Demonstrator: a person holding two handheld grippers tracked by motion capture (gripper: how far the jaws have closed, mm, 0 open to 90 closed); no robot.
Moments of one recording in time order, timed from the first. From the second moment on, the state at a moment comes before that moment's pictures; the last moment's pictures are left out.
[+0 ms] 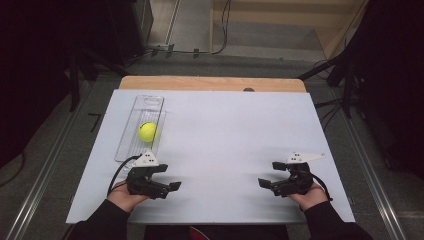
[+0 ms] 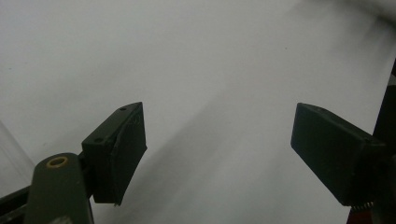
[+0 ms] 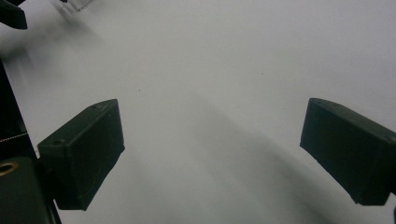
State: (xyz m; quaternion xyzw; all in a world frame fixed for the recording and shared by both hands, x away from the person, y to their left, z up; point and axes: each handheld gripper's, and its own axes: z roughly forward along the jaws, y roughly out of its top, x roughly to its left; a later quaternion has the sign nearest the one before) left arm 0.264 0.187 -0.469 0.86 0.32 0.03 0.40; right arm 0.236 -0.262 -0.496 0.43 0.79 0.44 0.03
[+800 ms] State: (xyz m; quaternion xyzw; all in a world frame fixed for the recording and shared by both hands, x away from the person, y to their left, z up) left arm 0.261 0.196 -0.474 0.86 0.33 0.02 0.39; right arm 0.236 -0.261 -0.497 0.44 0.79 0.44 0.03
